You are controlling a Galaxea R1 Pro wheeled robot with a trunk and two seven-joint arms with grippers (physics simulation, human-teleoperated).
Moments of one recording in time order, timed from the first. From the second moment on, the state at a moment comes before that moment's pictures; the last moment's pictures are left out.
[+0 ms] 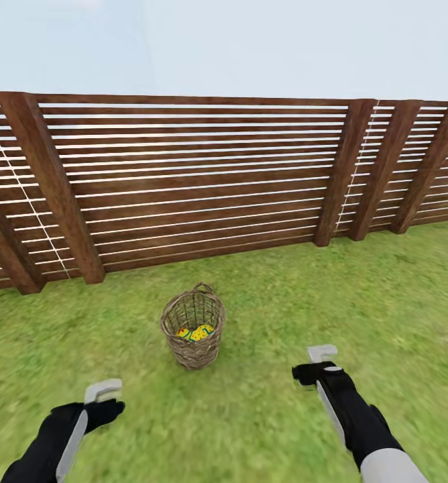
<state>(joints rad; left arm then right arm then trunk) -0.33 0.09 0.21 -1.03 0.09 0.71 0.00 -0.50 -0.03 0.01 -0.91 0.12 0.57 0.00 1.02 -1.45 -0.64</state>
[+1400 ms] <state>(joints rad) -0.48 -0.01 0.20 -1.27 0.42 0.81 0.00 -0.63 -0.02 0.01 -0.93 0.14 0.61 -0.05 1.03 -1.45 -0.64</state>
